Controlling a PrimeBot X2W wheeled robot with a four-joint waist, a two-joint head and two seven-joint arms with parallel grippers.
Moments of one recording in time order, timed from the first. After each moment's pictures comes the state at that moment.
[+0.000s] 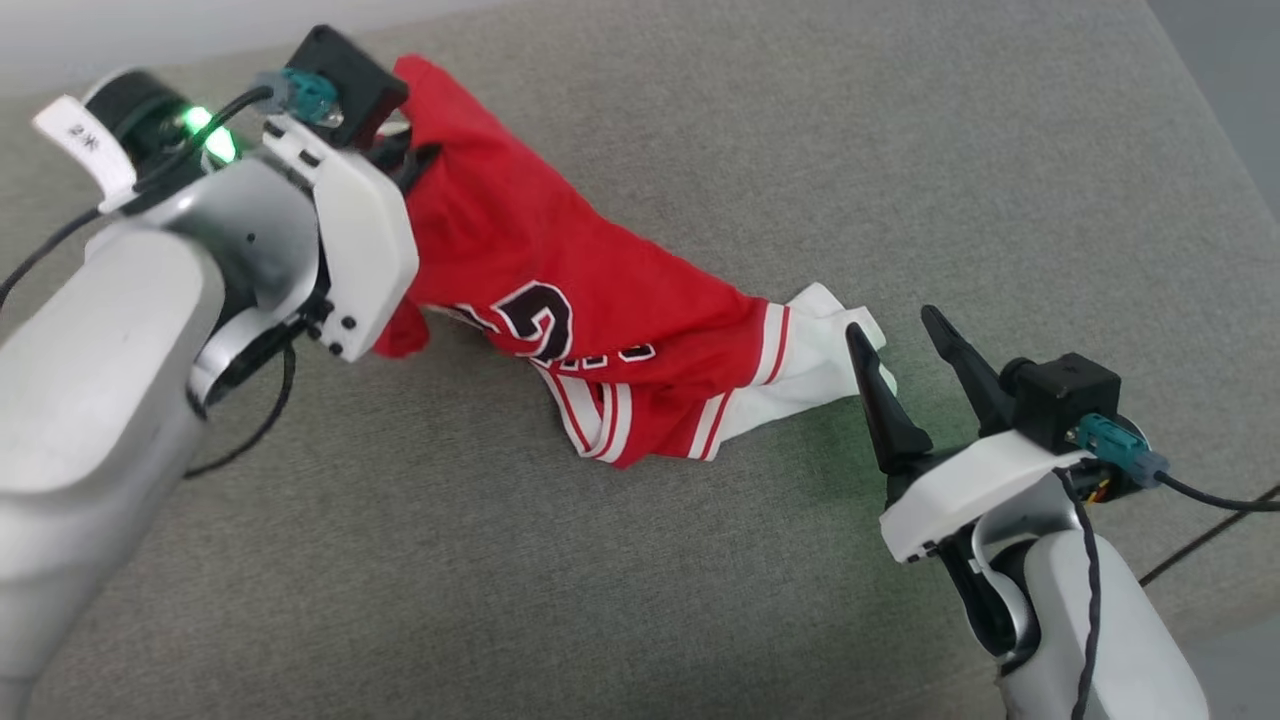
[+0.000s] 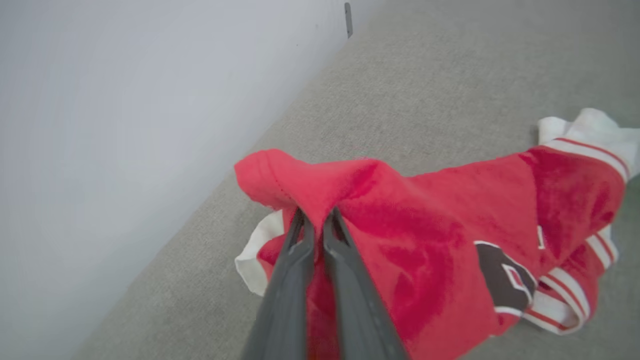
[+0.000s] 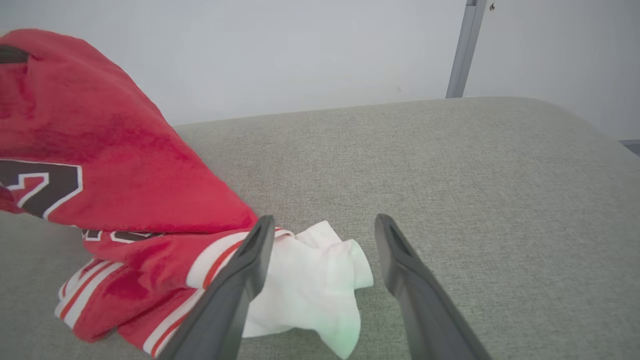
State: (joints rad) left arm -0.94 0.63 -0.73 0.20 -0.60 -0.13 0.50; right arm -0.31 -0.06 0.15 0.24 0.26 0.13 -0.05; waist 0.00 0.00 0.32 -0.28
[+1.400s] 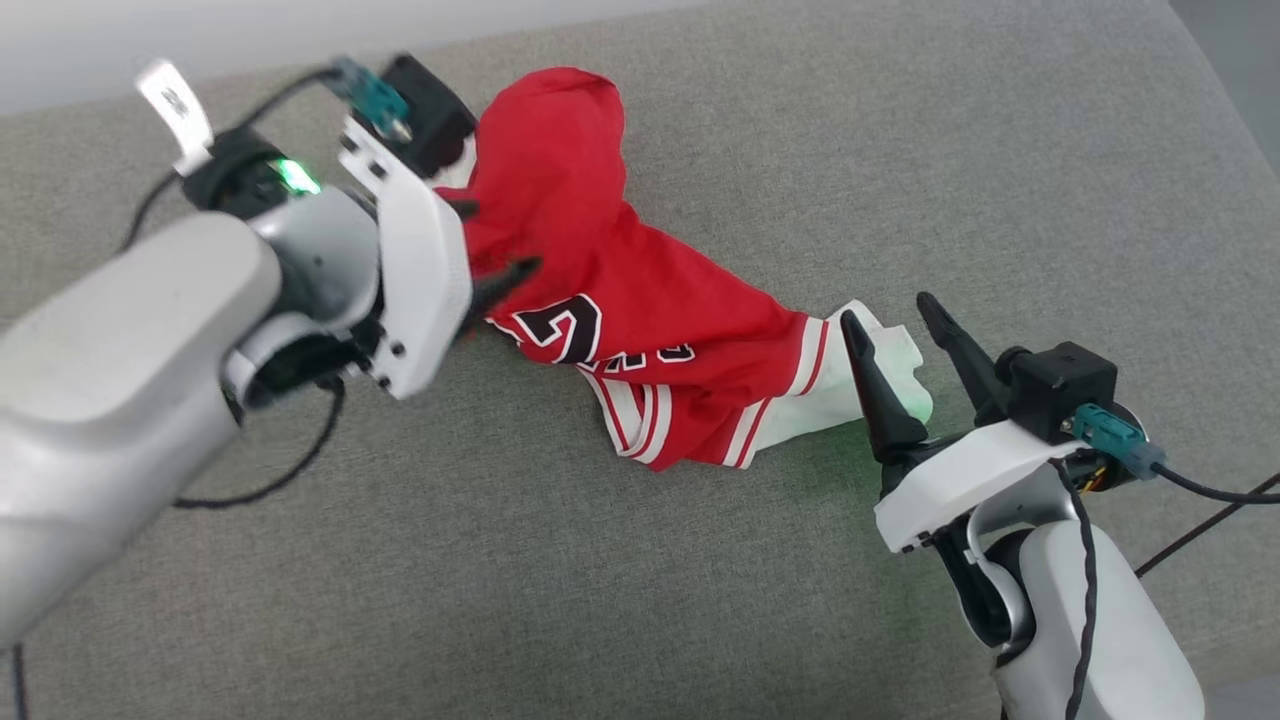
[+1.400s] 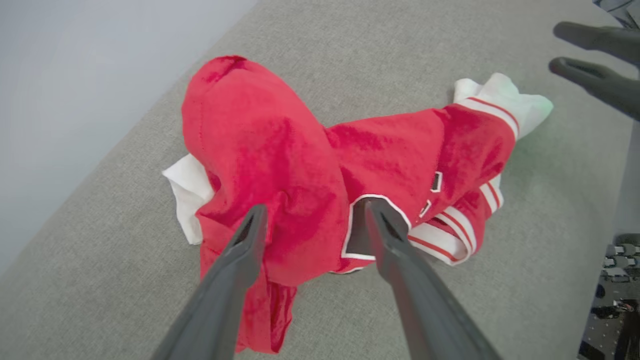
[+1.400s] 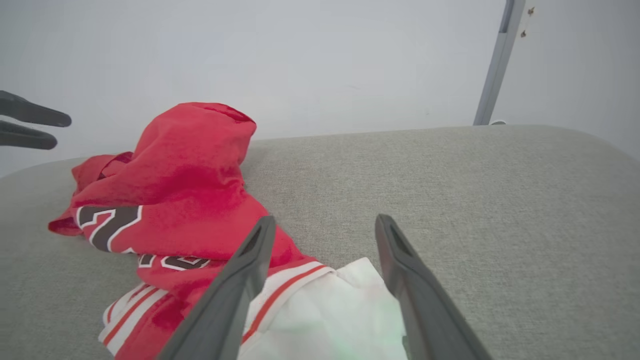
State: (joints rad) left arm -1.22 0.69 -1.23 0.31 -1.10 -0.11 0.46; right arm -0.33 -0.05 0.15 0.26 0.25 0.13 -0.06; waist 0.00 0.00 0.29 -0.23
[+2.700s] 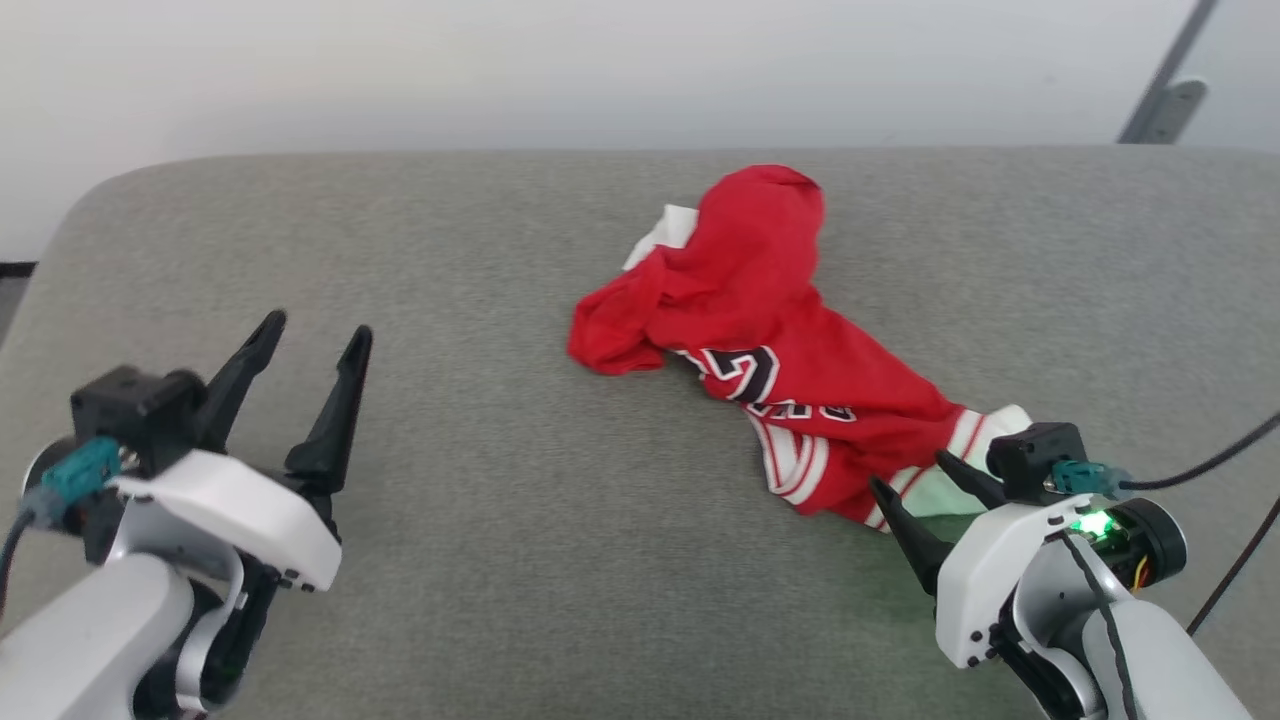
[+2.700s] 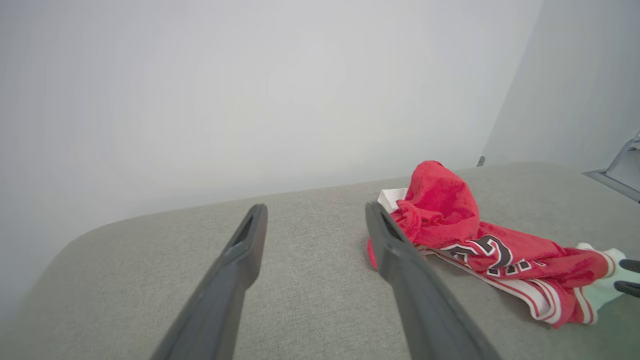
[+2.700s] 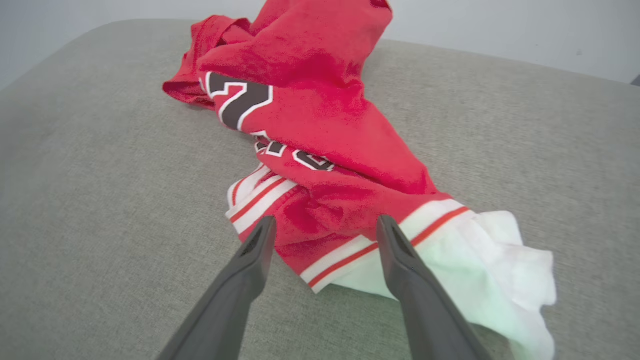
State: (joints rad) left arm -0.49 0.87 -0.83 -0.03 -1.02 0.32 -0.26; right arm -0.20 -0.24 0.25 0.19 0.35 0.13 0.29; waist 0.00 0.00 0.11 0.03
